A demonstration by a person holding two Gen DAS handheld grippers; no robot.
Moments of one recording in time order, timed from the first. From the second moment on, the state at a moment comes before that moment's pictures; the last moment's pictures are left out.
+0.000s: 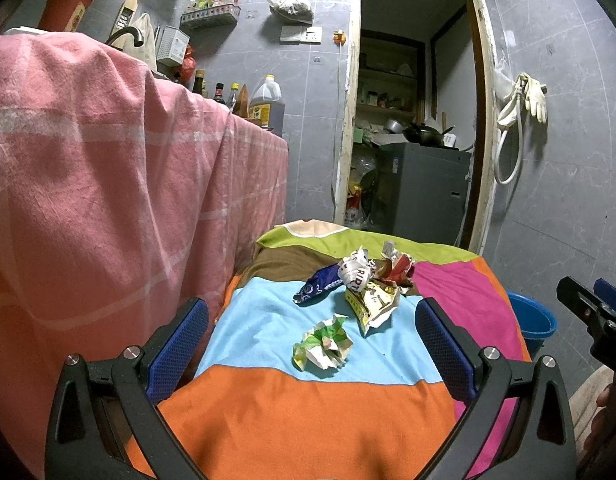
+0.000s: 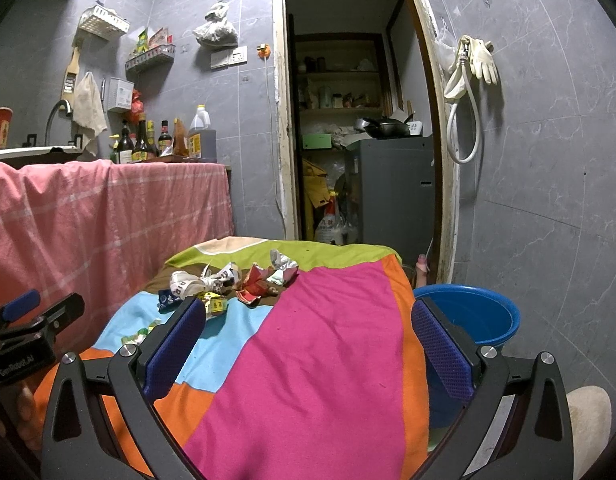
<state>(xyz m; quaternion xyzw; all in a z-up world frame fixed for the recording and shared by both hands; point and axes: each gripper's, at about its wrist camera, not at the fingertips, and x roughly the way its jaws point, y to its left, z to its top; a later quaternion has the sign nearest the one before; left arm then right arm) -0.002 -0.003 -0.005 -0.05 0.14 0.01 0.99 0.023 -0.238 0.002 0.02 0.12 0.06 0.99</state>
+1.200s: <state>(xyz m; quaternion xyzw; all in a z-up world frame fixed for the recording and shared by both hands) 0.000 -0.004 -0.009 -0.05 0.14 0.01 0.99 0.024 -0.239 0.001 0.02 0.12 0.06 0.99</state>
